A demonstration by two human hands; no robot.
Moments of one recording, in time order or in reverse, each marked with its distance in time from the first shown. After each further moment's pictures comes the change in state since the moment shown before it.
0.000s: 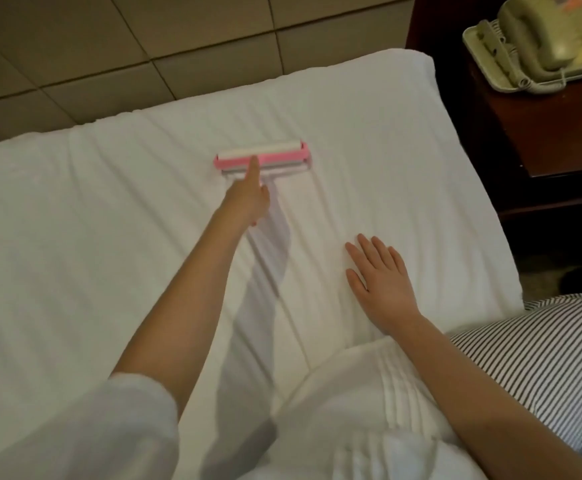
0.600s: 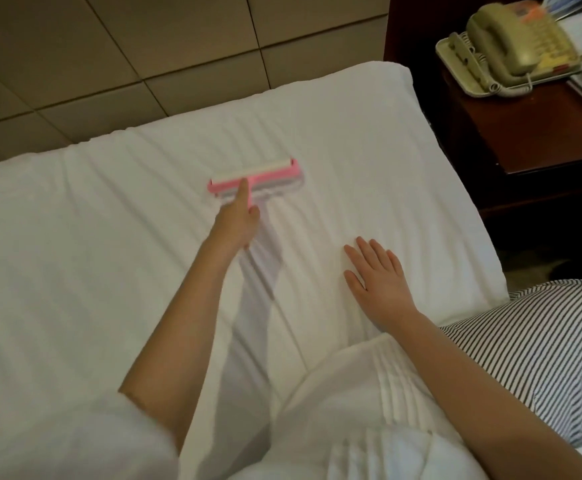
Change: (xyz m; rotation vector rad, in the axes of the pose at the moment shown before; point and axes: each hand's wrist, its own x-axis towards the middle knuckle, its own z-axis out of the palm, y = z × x) left_hand -0.032 -0.012 0.012 -0.092 0.050 0.006; right_hand -0.012 -0.001 -0.014 0.060 -0.077 0.075
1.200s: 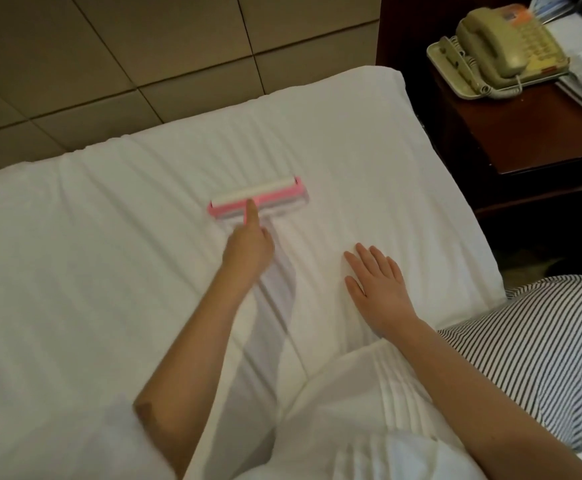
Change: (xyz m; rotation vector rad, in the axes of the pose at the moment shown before) left_hand -0.024 0.004 0.027 0.106 0.075 0.043; right_hand -0.008 -0.003 -0.001 0.001 -0.008 0.029
